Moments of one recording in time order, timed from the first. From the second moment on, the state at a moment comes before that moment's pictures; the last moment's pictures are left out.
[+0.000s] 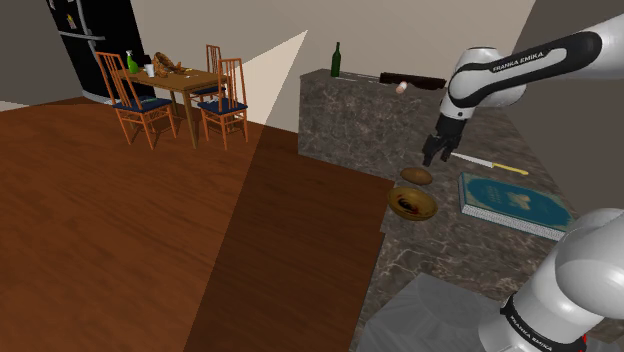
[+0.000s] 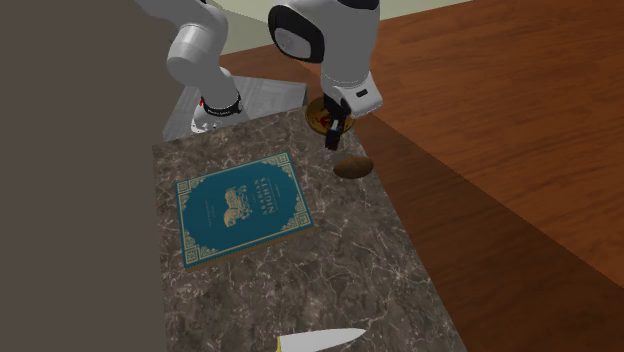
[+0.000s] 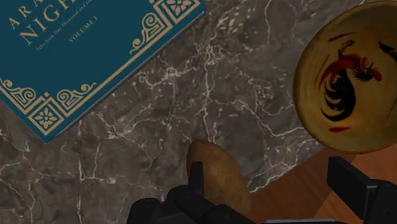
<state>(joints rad) 0.01 -0.33 -0.44 -2.41 -0.12 2.11 -0.22</state>
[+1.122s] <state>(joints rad) 0.04 -0.01 -0.53 -2.37 0.06 2.35 -0.44</state>
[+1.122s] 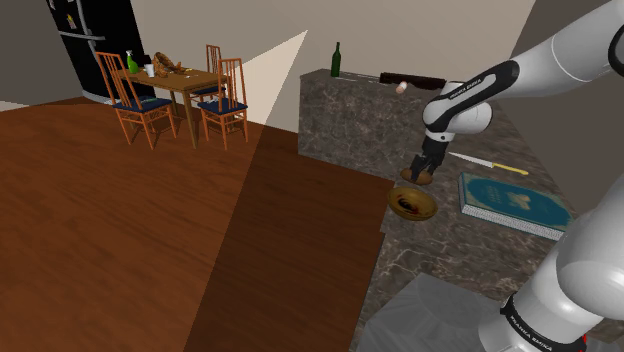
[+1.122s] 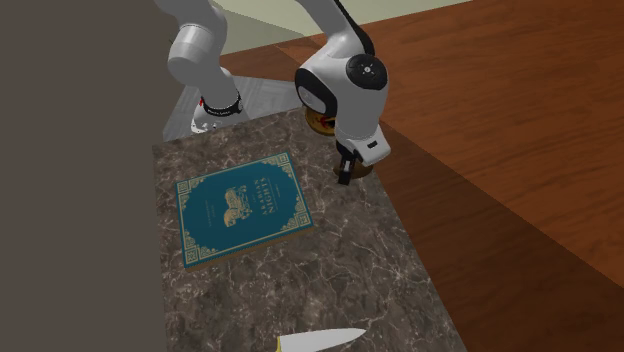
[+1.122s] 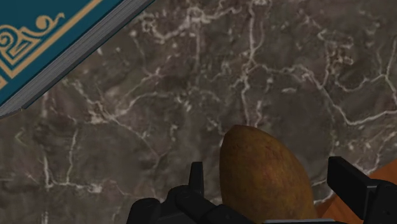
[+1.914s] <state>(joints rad) 0.04 -0.01 -0.53 -2.37 0.06 2.35 -0.44</state>
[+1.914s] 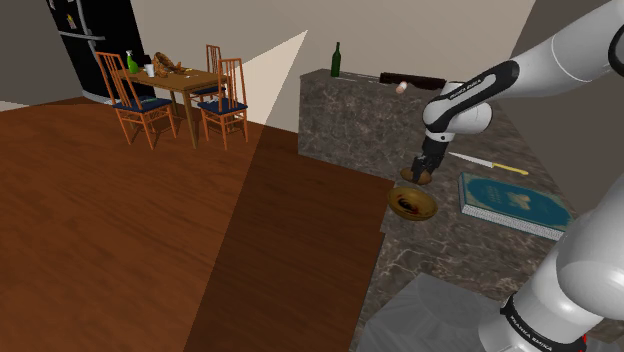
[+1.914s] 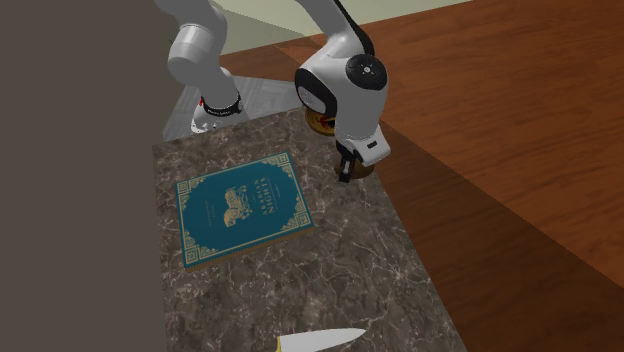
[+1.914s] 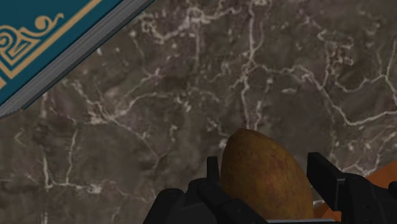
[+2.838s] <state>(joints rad) 0.03 -0.11 -0.52 -2.31 -0.01 2.21 -0.38</state>
